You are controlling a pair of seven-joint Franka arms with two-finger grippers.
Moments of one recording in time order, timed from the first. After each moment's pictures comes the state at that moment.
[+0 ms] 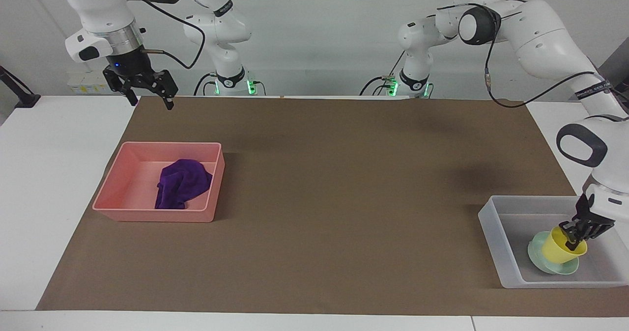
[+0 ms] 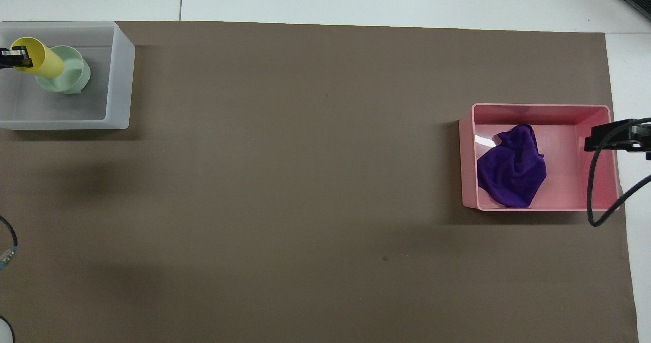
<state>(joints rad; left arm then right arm) 0.31 0.70 -0.06 -1.23 -0.04 2.24 0.15 0.06 -0.05 -0.13 -1.61 -0.03 1.59 0.09</state>
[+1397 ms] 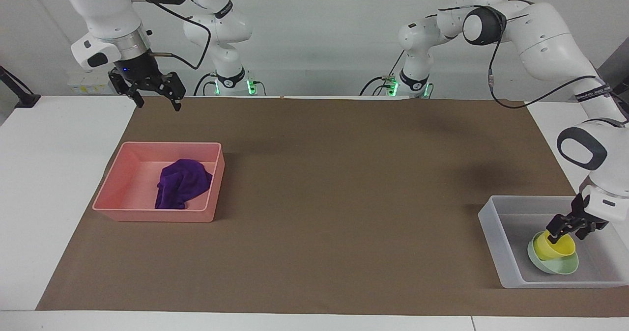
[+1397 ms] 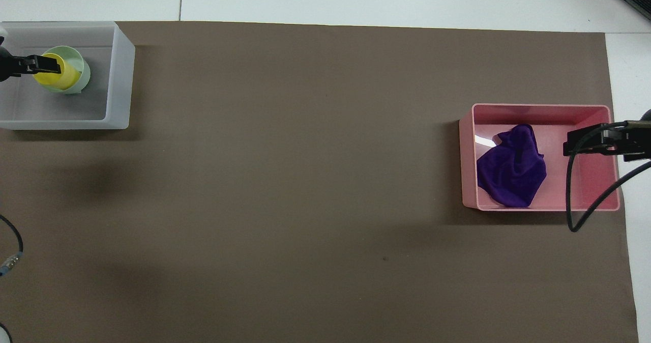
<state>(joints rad) 0.30 0.67 -0.08 -1.31 -0.01 2.27 0.25 0.10 -0.05 -0.12 -1.63 -0.03 1.58 0.09</state>
